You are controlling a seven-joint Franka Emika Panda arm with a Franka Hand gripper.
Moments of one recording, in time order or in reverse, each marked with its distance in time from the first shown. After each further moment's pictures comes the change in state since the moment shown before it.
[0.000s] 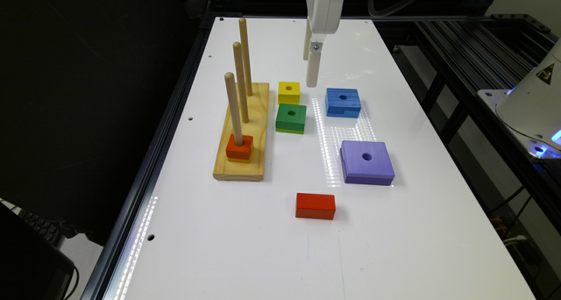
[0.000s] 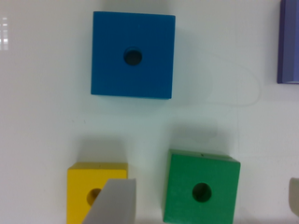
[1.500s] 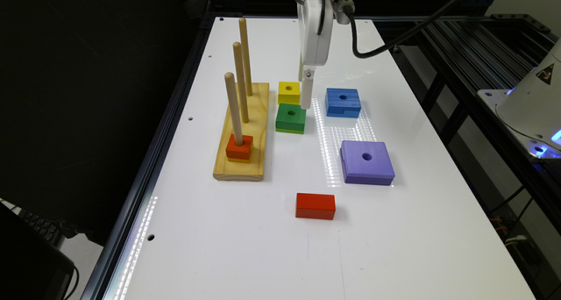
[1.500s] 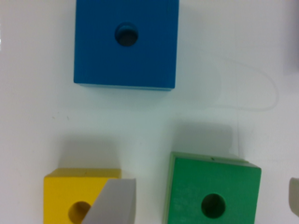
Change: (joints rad) arm 0.000 0.104 0.000 0.019 -0.005 0.085 0.000
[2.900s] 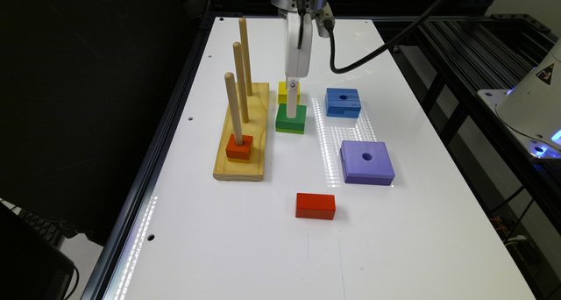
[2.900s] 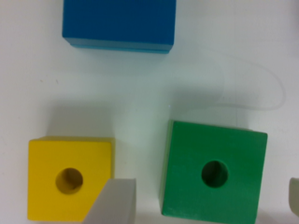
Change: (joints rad) arm 0.000 0.105 0.003 0.087 -0.007 0.015 0.000
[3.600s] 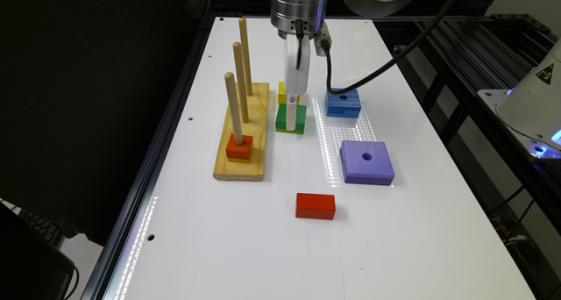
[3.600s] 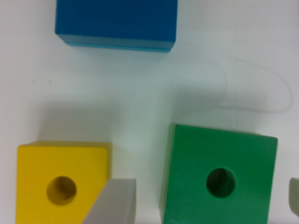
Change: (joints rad) arm 0.000 0.084 -0.001 0.008 -0.003 0.076 0.000
